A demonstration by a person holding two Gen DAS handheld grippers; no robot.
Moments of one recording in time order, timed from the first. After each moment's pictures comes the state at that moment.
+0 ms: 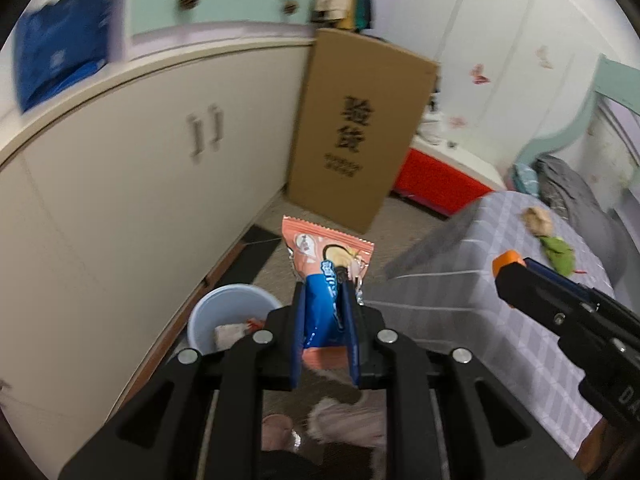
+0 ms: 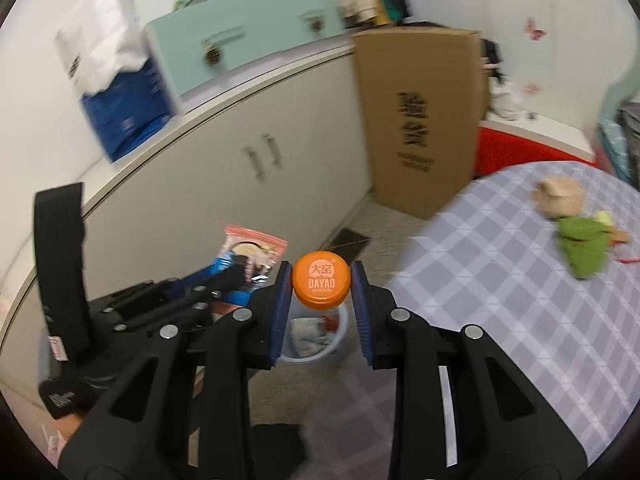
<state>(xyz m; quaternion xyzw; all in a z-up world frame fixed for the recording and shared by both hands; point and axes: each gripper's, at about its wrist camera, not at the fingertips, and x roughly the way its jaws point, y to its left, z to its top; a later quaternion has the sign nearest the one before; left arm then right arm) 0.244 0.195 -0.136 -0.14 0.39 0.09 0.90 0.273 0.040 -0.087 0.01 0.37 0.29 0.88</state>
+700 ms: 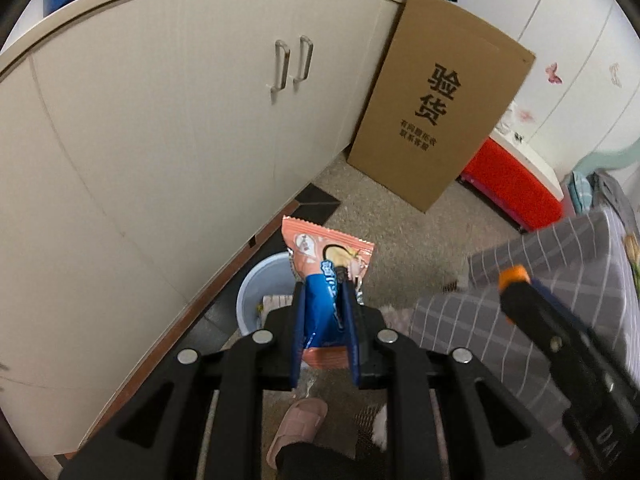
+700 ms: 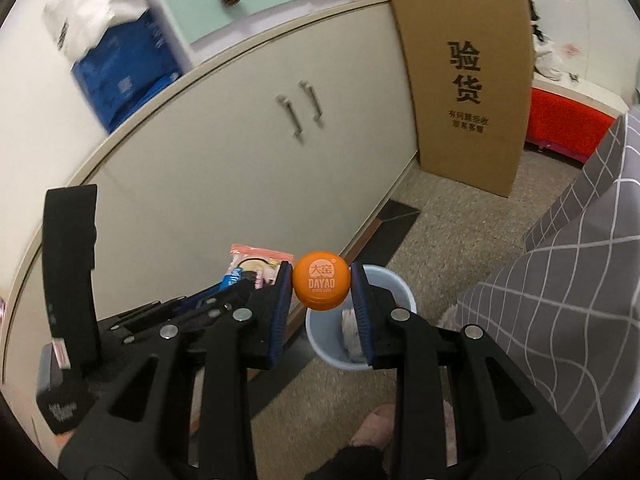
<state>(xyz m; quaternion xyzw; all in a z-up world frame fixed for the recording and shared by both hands) 0.279 0.310 -0.222 -0.19 0.45 0.15 0.86 0.307 0.158 -0.181 0.05 0.41 0.31 0.85</state>
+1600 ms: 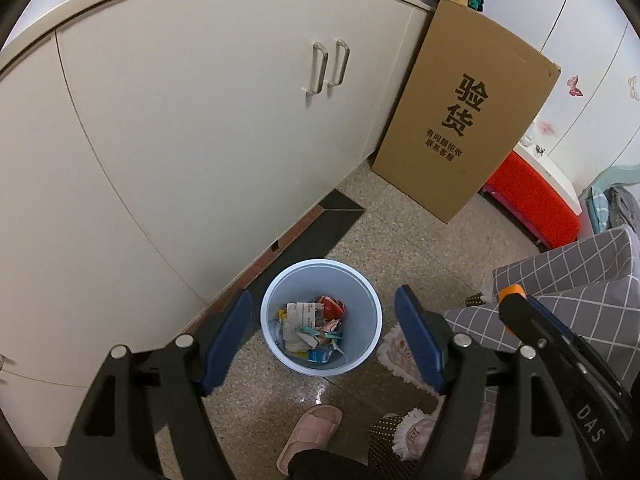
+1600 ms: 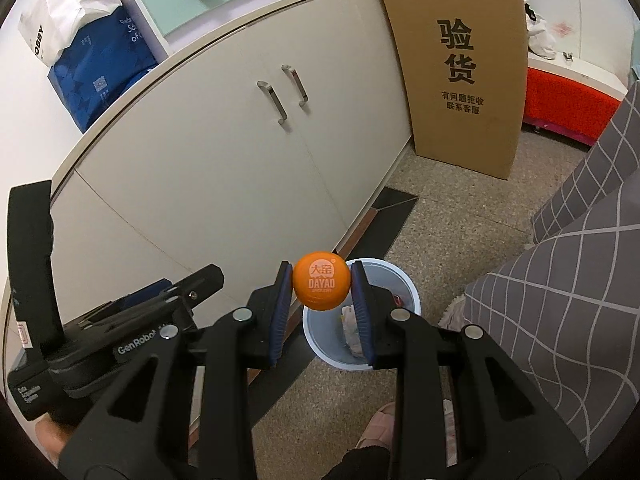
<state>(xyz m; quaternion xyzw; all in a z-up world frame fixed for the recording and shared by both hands) 0.268 0.337 -0.228 -0.19 0.45 0.19 0.85 0.322 0.170 -0.213 0.05 0.44 0.30 0.85</state>
